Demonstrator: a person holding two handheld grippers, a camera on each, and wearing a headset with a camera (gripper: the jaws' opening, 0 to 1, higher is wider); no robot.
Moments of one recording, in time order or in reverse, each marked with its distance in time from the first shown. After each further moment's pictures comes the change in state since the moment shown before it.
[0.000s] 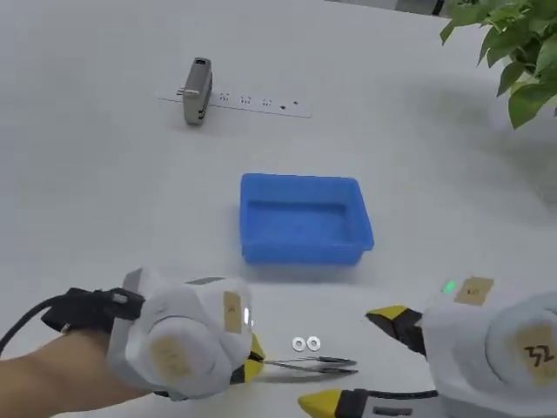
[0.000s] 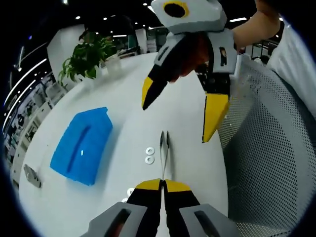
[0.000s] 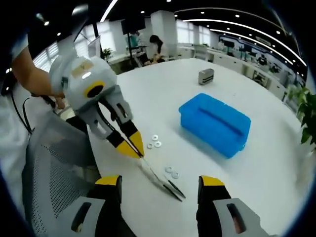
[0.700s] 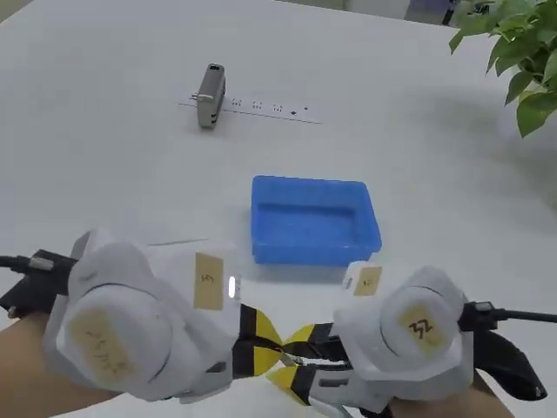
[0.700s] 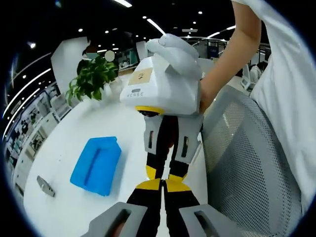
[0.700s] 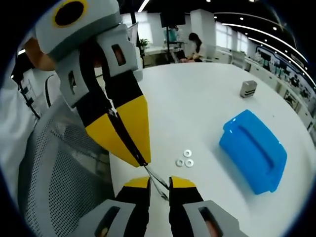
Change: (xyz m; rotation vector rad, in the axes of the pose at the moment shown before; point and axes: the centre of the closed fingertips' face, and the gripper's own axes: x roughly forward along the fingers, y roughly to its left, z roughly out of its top) left arm -0.055 -0.009 0.045 0.019 -0.100 0.025; right arm 0.043 0.037 0.029 -0.182 0.003 0.207
